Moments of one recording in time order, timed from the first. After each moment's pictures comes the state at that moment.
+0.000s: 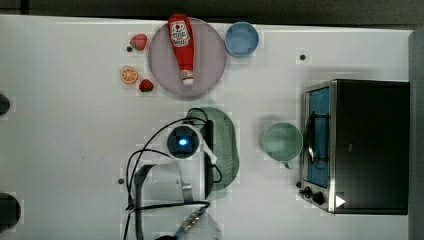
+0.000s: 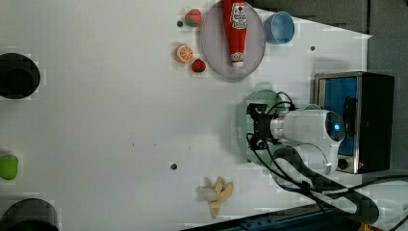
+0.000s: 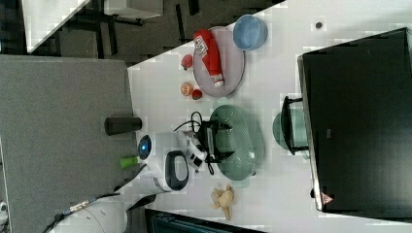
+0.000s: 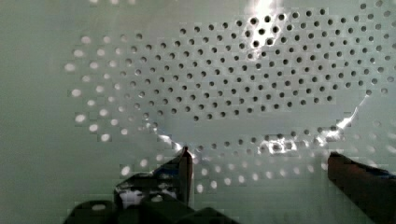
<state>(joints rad) 0.11 0.39 0.06 -2.45 -0.01 1.22 0.94</state>
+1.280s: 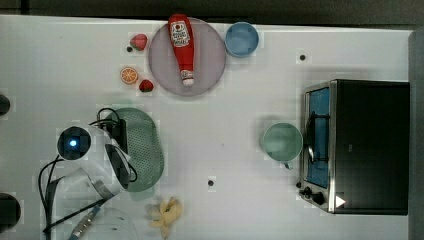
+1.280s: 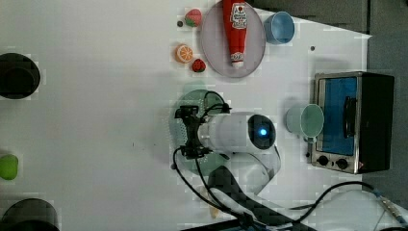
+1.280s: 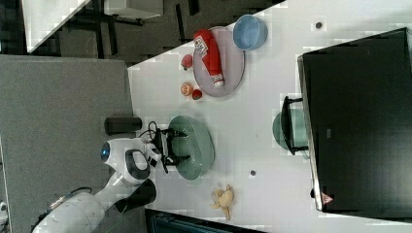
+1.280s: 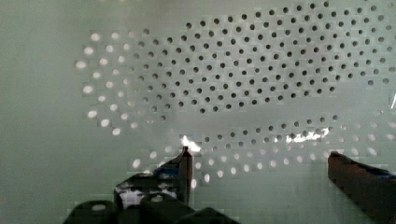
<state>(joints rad) 0.41 0.53 0.18 -2.18 0.00 1.11 1.24</state>
